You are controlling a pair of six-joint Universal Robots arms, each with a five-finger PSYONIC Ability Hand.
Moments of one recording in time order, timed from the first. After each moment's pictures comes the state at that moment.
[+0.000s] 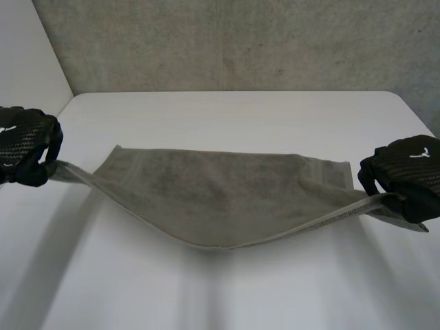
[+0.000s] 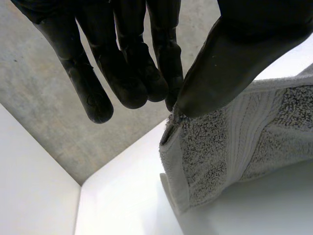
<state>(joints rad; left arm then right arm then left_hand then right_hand) 4.81 -1.27 -1.92 3.07 -1.12 3.51 1.45 -1.73 1.66 0.70 0.89 2.34 1.26 1.35 1.35 1.36 1.11 1.33 1.32 1.34 1.34 1.17</state>
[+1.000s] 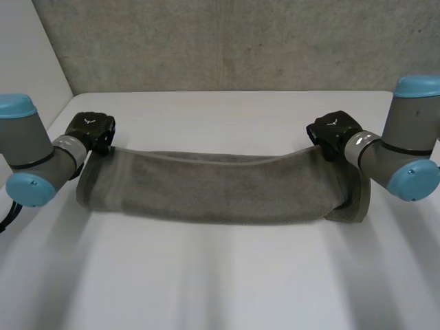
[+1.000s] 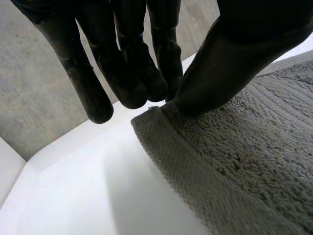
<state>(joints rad) 4.60 -2.46 -0.94 3.18 -1.33 3.45 1.82 -0.68 0.81 0.22 1.31 2.55 1.26 1.35 1.35 1.36 1.12 1.33 1.32 1.34 1.34 1.17</state>
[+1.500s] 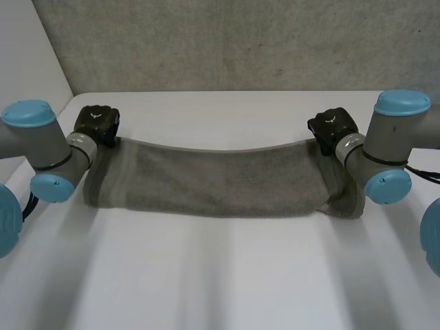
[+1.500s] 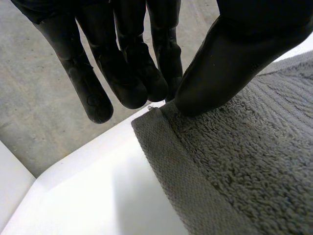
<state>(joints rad) 4.57 -2.59 -0.79 3.26 -1.39 3.41 1.84 -0.57 0.74 0.06 1.42 2.56 1.26 1.35 1.35 1.36 1.12 1.33 1.32 1.34 1.34 1.17</state>
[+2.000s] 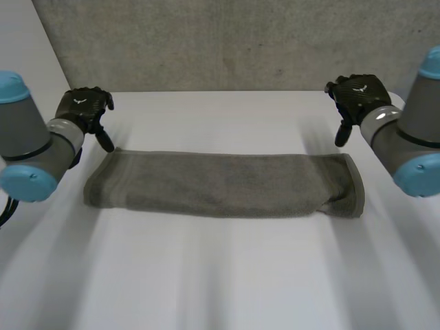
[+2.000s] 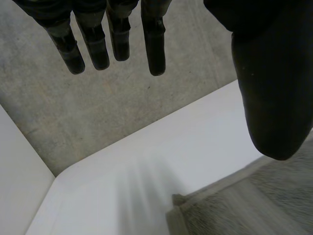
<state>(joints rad) 4.54 -2.24 -1.10 3.22 -1.47 3.33 1.85 -0.95 1.03 0.06 1.51 2.74 0.28 0.27 0.27 0.28 0.07 0.24 0.25 0.25 0.25 0.06</state>
